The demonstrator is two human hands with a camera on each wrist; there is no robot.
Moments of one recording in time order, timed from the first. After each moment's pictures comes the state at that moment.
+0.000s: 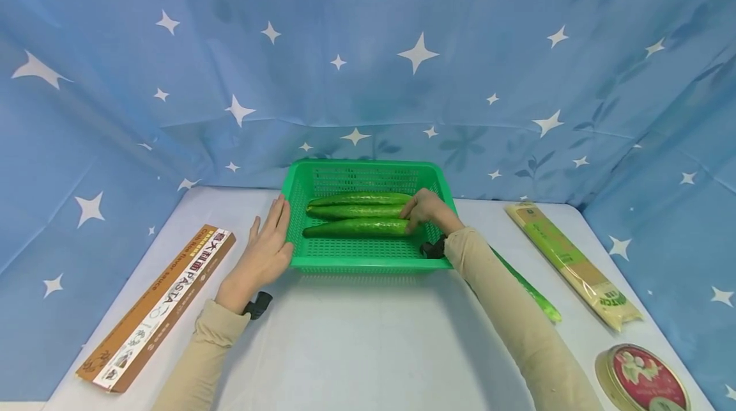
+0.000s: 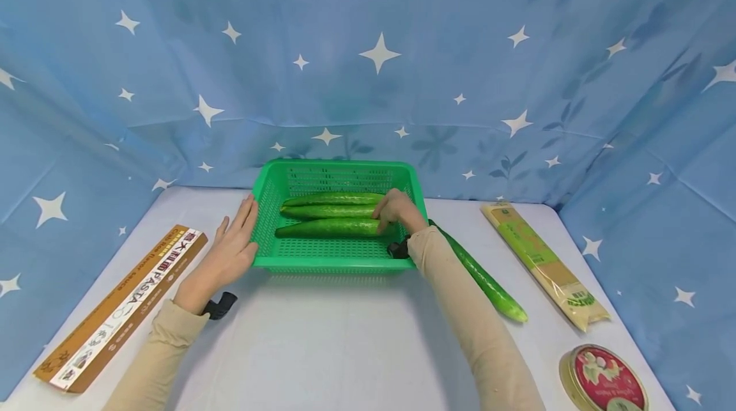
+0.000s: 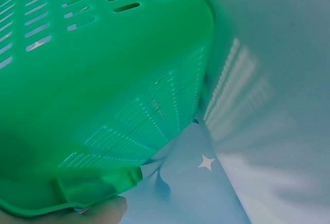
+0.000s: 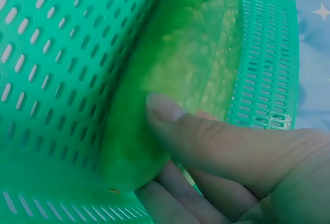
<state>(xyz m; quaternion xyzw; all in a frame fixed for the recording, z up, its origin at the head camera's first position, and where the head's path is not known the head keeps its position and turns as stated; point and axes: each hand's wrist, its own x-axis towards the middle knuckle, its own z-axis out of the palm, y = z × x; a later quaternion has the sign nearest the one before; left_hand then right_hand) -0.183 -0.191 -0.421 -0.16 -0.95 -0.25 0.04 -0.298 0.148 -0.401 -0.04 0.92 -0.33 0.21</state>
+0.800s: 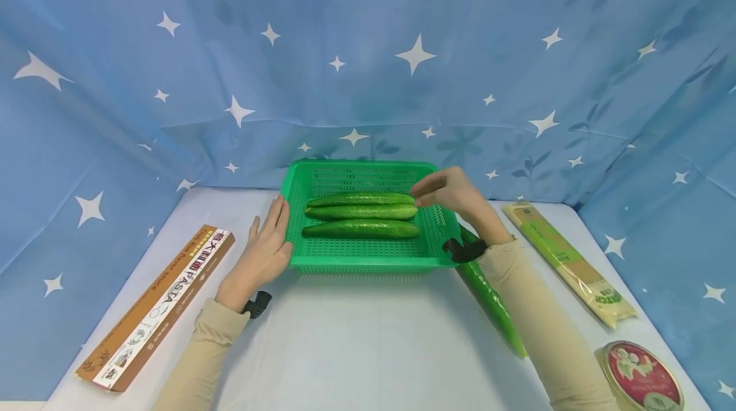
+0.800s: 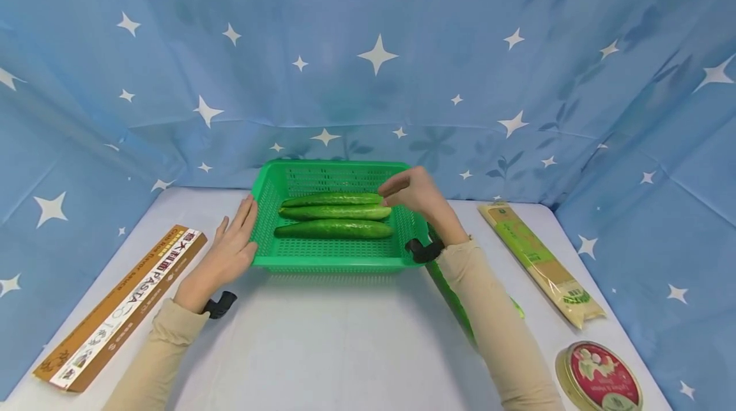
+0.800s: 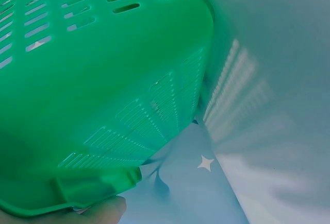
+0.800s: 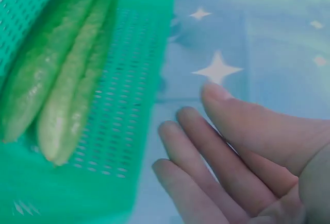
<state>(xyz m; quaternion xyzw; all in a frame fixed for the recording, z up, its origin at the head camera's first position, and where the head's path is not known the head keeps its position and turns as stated) -0.182 -0.191 -0.420 -0.16 -0.95 -0.26 0.04 -0.251 0.178 -0.324 -0.10 0.87 -0.47 0.13</state>
